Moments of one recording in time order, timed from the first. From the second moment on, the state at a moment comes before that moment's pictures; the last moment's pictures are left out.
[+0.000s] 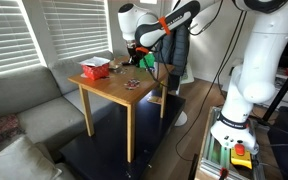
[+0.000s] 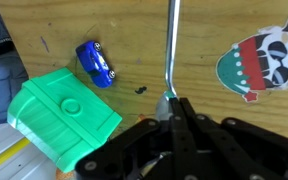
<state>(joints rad) 0.18 0.03 0.01 -2.01 -0.56 2.03 0.56</state>
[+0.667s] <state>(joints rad) 0.13 0.14 0.01 -1.95 -0.84 2.02 0.64</state>
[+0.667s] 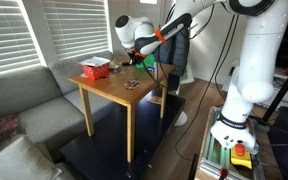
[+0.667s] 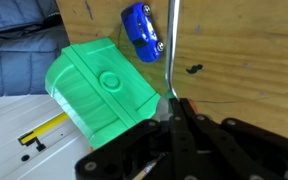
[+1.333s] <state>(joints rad) 0.16 0.31 0.02 -1.82 -0.95 1.94 0.66</state>
